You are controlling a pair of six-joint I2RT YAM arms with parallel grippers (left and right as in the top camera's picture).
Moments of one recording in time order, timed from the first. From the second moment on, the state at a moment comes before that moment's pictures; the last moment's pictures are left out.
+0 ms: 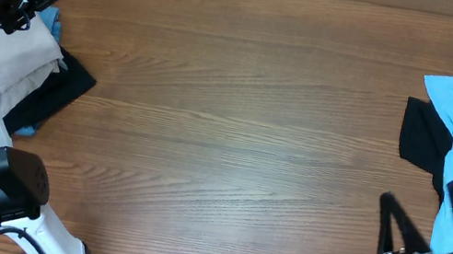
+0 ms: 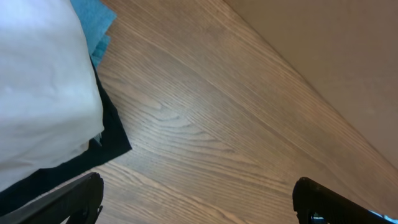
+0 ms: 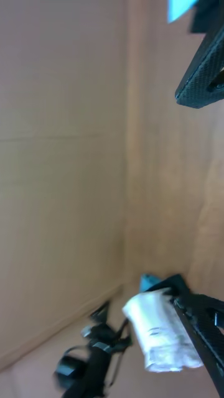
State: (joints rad) left arm 0.36 1.91 2.13 -1.24 0.32 -0.39; right arm 0.31 0.56 1.39 -0.96 -0.09 0.25
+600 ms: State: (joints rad) left arm 0.36 1.91 2.13 -1.25 0.32 -0.39; right arm 0.21 0.03 0.22 0.08 -0.08 0.30
